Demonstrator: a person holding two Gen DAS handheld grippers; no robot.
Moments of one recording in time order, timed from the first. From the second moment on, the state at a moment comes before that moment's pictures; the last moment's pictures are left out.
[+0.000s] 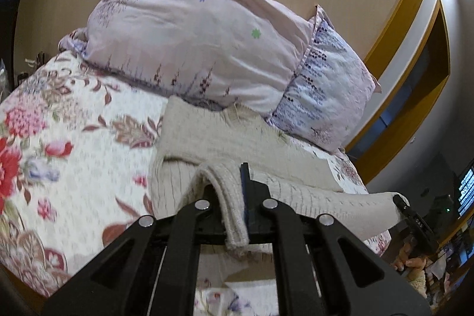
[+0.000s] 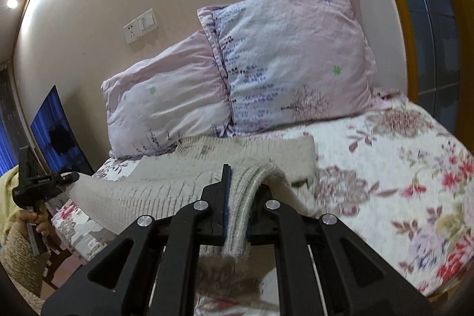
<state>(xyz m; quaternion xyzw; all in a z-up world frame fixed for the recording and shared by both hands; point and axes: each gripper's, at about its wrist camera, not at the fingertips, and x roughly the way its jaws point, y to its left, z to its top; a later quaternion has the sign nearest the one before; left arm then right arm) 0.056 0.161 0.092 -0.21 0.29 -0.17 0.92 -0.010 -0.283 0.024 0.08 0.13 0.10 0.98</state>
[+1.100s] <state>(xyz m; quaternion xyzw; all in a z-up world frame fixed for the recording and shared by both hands) 0.274 0.144 0.017 -0.25 0.39 -0.09 0.88 0.222 -0.319 -0.032 0.22 0.32 0.04 0.92</state>
